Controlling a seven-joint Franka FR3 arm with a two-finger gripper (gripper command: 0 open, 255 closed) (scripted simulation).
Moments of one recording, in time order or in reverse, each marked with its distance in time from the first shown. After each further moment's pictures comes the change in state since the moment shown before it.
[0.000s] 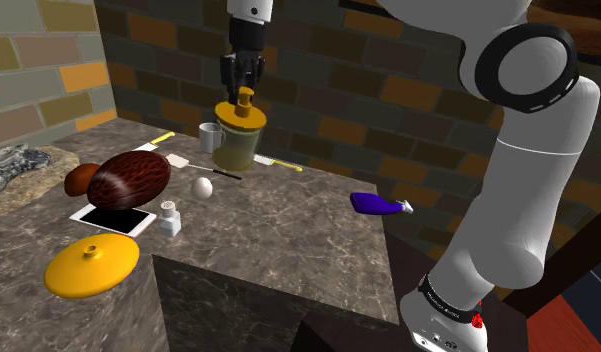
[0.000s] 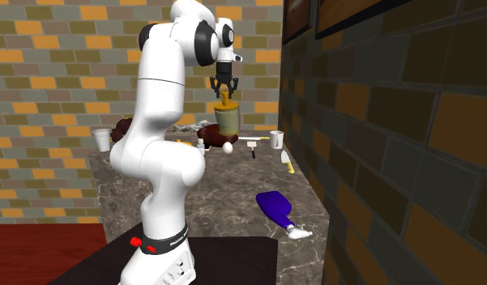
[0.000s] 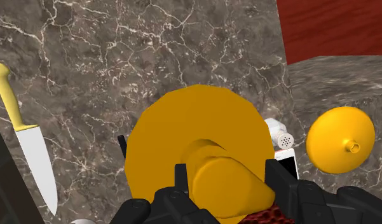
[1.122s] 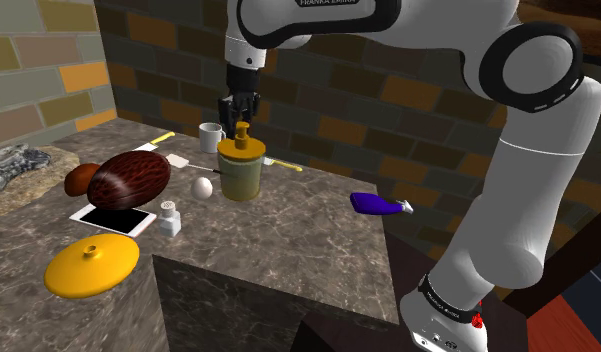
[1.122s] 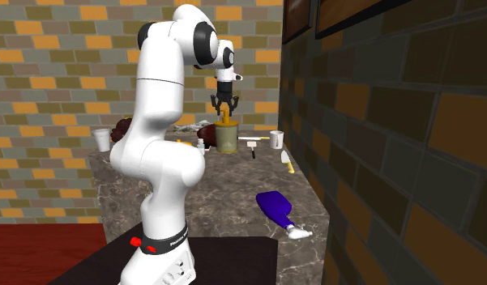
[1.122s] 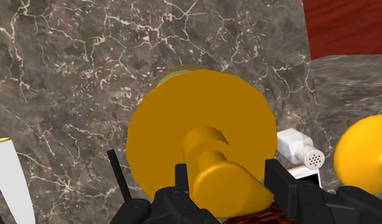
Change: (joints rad) arm -0.007 -0.018 -0.003 -0.253 0.004 0.235 -0.006
